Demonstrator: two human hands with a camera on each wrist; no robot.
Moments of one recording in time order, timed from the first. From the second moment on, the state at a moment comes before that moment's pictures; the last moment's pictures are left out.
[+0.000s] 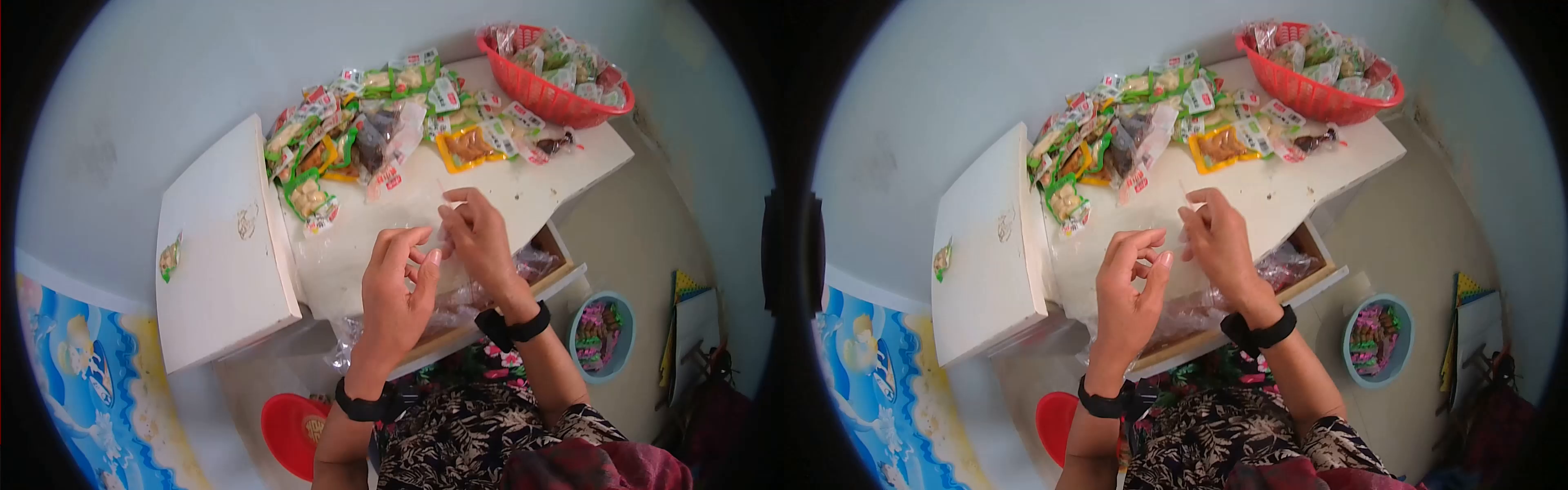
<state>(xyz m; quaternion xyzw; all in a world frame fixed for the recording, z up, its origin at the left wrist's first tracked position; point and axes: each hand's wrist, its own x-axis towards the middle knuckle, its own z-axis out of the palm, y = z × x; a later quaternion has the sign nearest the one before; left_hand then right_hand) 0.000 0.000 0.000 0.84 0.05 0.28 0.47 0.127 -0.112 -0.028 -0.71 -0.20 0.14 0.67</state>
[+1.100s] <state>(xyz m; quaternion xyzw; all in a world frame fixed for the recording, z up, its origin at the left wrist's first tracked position) 0.012 0.021 -0.037 0.85 0.04 0.27 0.46 0.261 -0.156 0.006 -0.90 -0.41 -0.02 0.15</state>
